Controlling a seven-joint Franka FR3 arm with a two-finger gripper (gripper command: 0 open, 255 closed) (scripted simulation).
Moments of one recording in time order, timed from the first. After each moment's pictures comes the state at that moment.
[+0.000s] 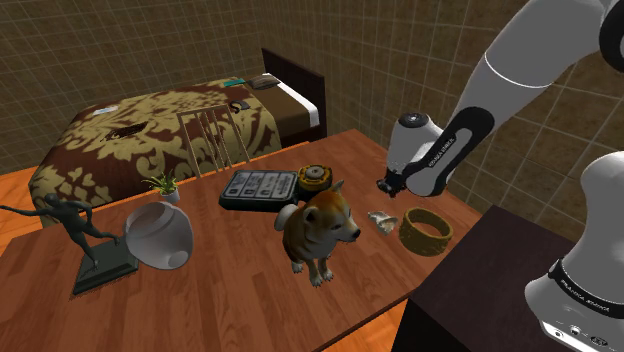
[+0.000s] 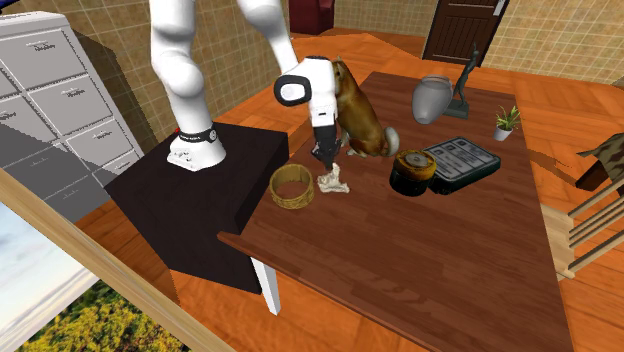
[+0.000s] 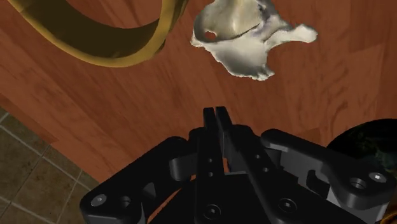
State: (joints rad) arm 0.91 0.29 -0.81 -2.57 -0.04 2.94 0.75
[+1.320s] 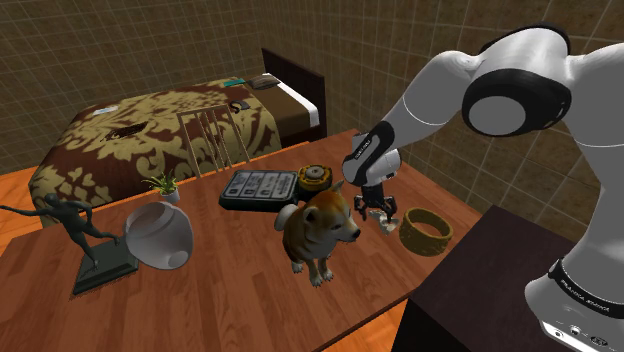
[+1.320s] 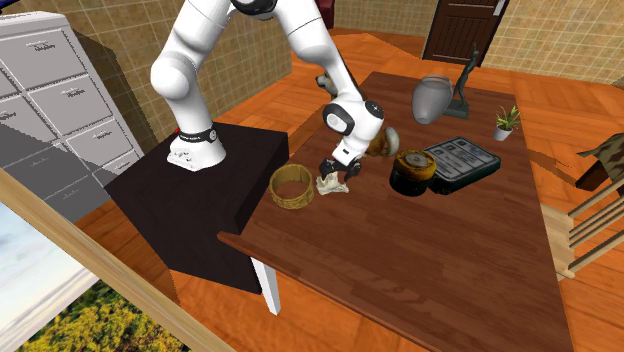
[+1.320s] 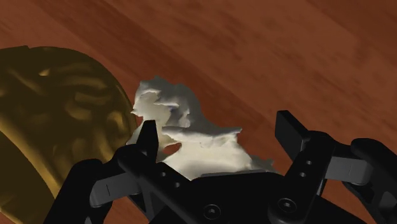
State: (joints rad) arm 0.50 0.73 -0.41 -1.99 0.50 2.29 0.89
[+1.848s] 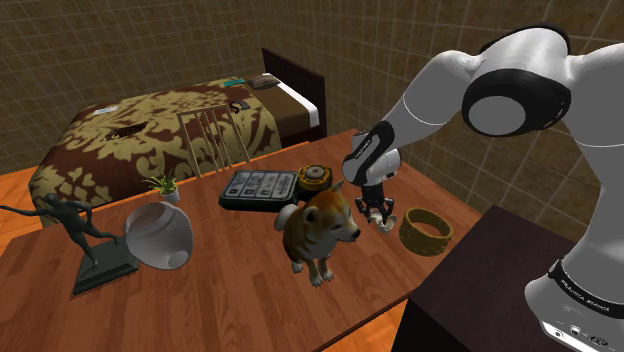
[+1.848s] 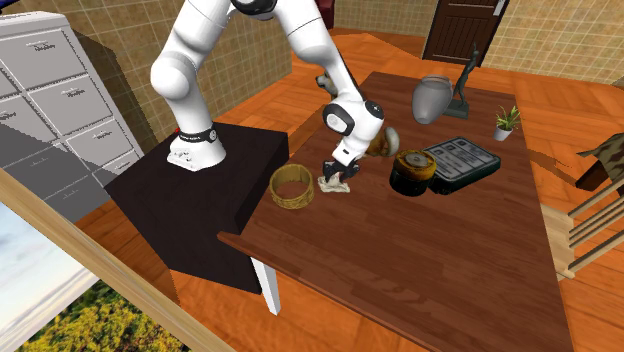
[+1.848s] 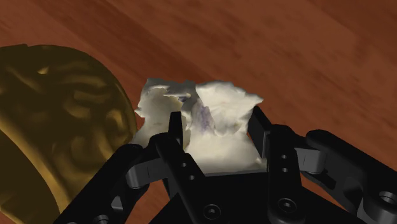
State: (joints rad) arm 0.50 0.73 -0.41 -1.99 0.50 2.29 0.89
